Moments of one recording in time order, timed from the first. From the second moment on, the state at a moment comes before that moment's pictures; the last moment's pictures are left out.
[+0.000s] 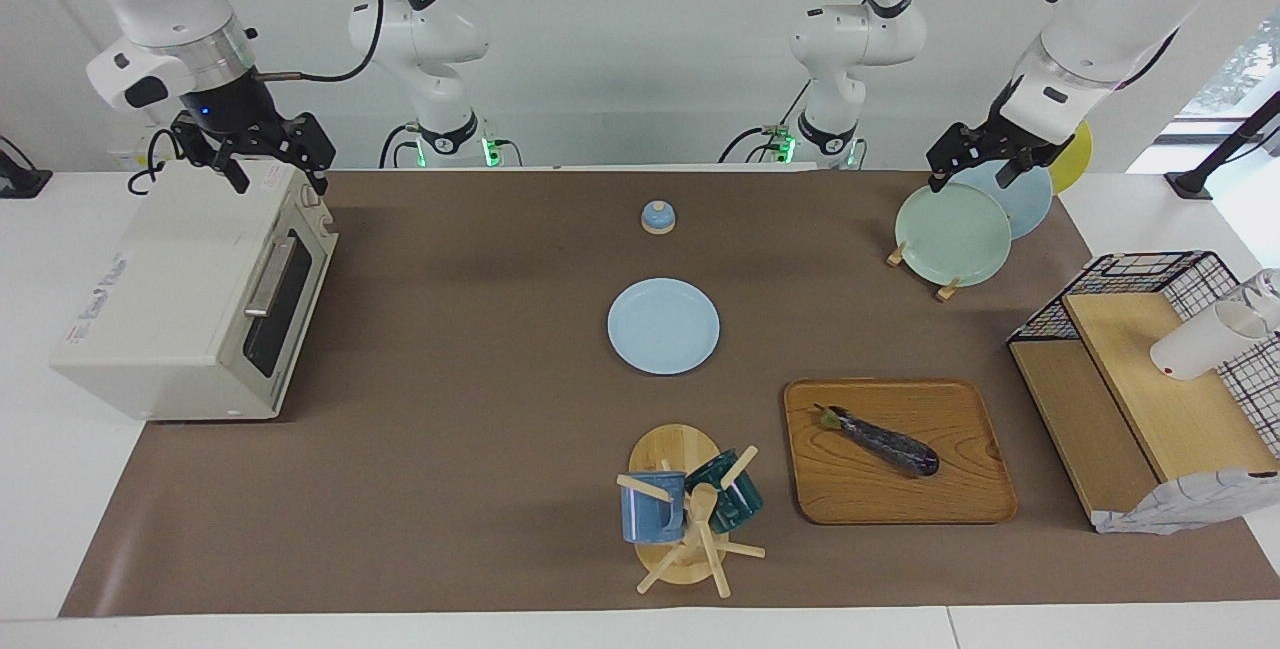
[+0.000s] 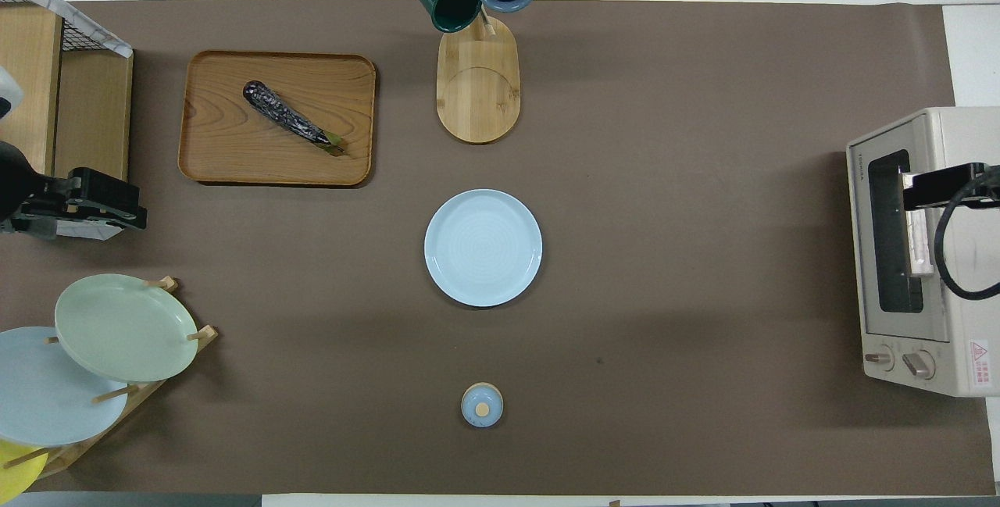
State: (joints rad) left arm -0.06 -0.03 -0.04 -1.59 -0.05 1.44 -0.11; right arm -0.01 -0.10 -0.06 -1.68 -0.02 1.59 -0.02
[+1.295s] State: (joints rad) left arm -0.06 0.03 -0.03 -1.62 -0.05 1.59 -0.32; right arm -0.01 -0.10 -0.06 -1.68 -0.02 1.59 -0.02
